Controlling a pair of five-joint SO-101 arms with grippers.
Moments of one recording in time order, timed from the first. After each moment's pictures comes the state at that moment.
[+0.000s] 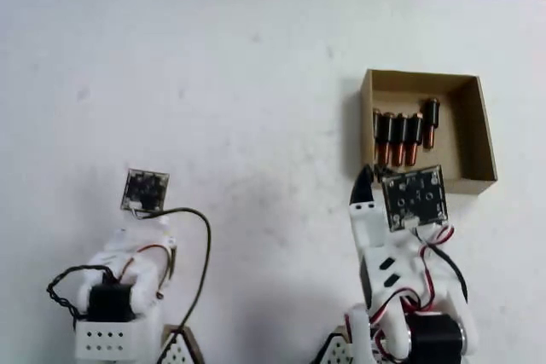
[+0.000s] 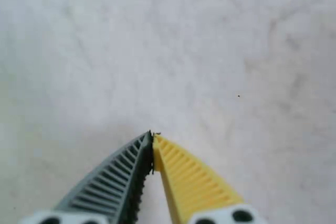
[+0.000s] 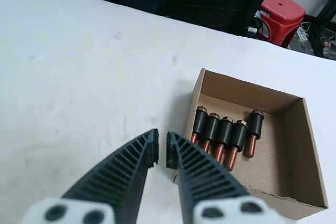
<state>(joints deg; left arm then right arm) -6.0 -104.0 97.1 73.5 -4.2 -6.0 -94.5 57.8 68.9 13.5</state>
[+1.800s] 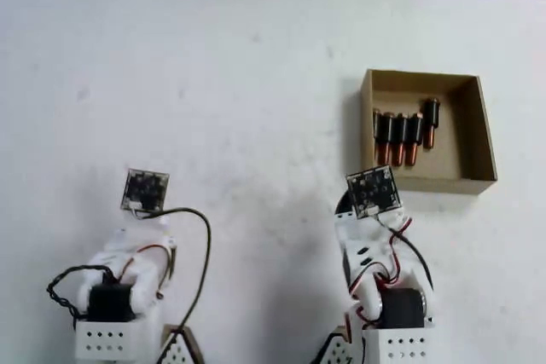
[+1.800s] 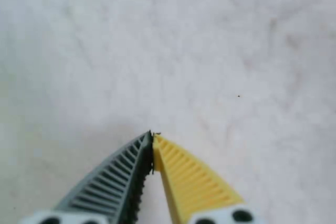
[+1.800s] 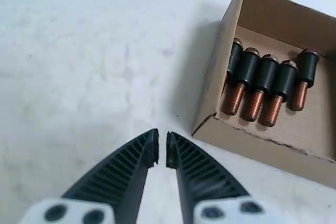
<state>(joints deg) -6.0 -104.0 97.1 73.5 -4.2 -5.9 -102.6 91.1 56.5 17.2</state>
